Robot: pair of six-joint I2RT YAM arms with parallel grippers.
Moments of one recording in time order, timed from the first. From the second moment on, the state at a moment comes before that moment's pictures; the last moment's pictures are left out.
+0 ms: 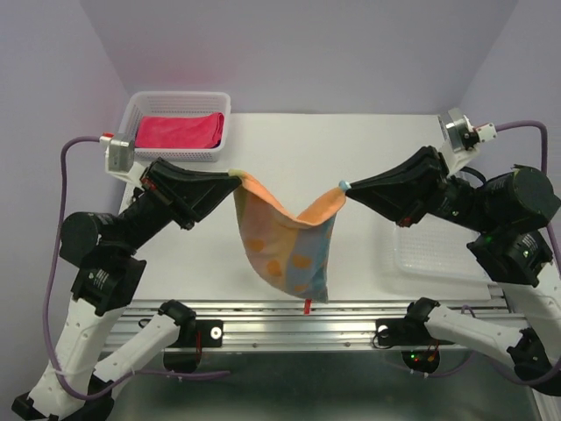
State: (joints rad) left arm -0.50 0.66 1.16 0.05 0.51 -0.94; right arm 0.75 0.87 1.45 -0.19 -0.54 0.56
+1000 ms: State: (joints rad) left arm -0.20 1.95 1.54 0.19 0.44 -0.76; right arm 0.31 1.83 1.47 0.04 -0.22 0.29
